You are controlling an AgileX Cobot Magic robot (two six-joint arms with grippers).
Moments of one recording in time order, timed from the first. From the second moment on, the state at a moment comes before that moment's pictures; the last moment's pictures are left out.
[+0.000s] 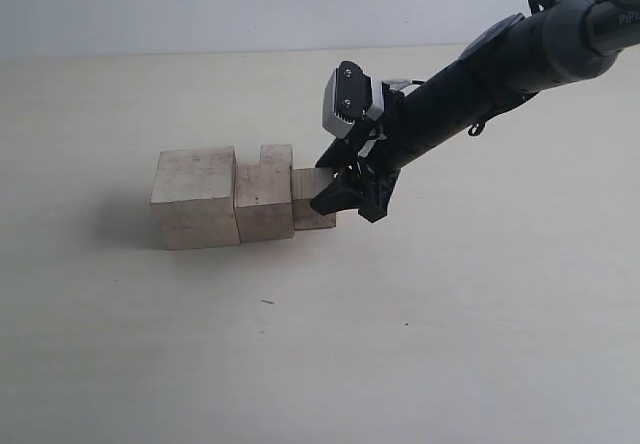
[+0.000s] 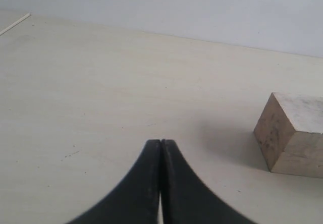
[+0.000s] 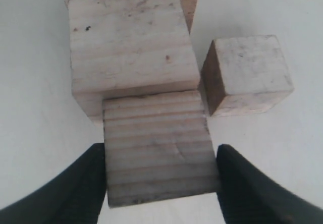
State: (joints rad) left arm 0.05 0.01 0.00 -0.11 0.37 0.00; right arm 0.47 2.18 -1.33 1.10 0.80 -1.94
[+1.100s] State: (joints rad) left arm 0.05 0.01 0.00 -0.11 0.37 0.00; right arm 0.52 2.18 -1.32 1.13 0.76 -1.84
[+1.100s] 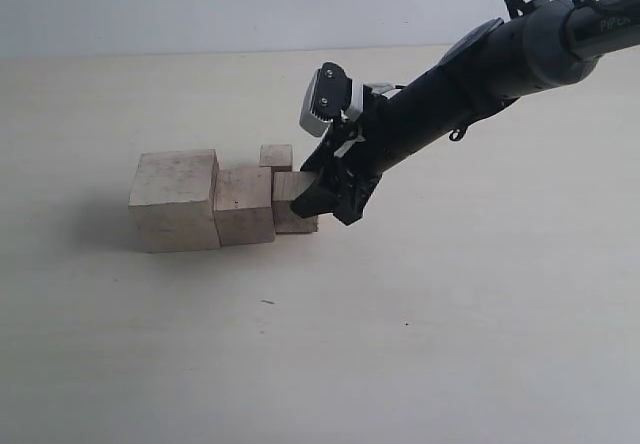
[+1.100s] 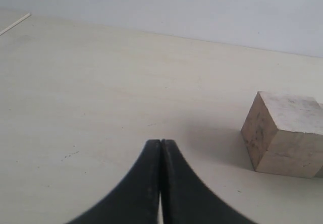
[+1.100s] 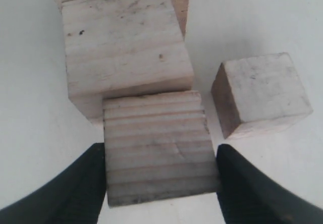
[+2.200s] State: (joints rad) left arm 0.05 0.01 0.00 -0.11 0.37 0.00; right arm 0.52 1.96 -1.33 1.02 0.68 -1.39
